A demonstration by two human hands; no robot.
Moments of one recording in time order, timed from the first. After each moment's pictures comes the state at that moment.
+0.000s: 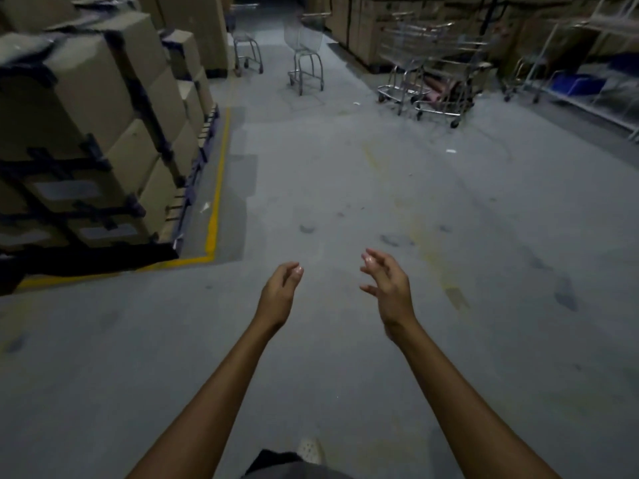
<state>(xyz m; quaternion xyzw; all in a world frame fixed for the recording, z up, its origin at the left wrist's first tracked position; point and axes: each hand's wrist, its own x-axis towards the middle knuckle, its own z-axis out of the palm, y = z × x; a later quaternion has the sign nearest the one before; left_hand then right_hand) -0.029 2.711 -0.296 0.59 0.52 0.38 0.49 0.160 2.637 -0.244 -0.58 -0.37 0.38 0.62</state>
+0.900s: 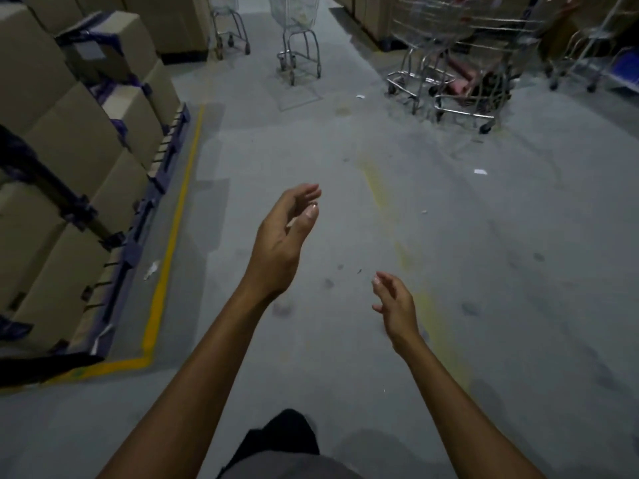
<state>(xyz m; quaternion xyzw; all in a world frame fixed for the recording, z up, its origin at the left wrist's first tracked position) 0.343 3.423 -0.147 0.66 0.37 0.48 0.45 0.540 3.363 -0.323 -0.65 -0.30 0.43 0.56</state>
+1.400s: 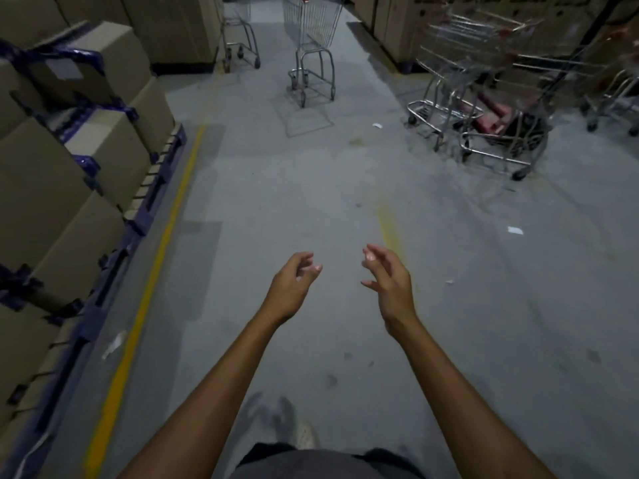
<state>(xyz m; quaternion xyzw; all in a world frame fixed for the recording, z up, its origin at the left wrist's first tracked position) 0.424 3.921 -0.285 0.61 0.51 0.34 0.49 0.605 3.868 -0.259 -0.58 -0.38 0.41 0.60</state>
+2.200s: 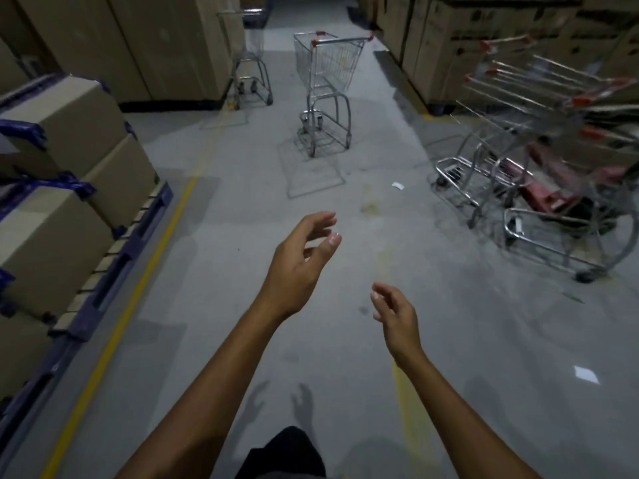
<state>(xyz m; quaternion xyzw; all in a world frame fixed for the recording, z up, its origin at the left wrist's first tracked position) 0.678 4.597 -0.145 0.66 0.41 0.47 0.42 0.875 4.565 -0.297 -0.62 -0.43 0.42 0.51</state>
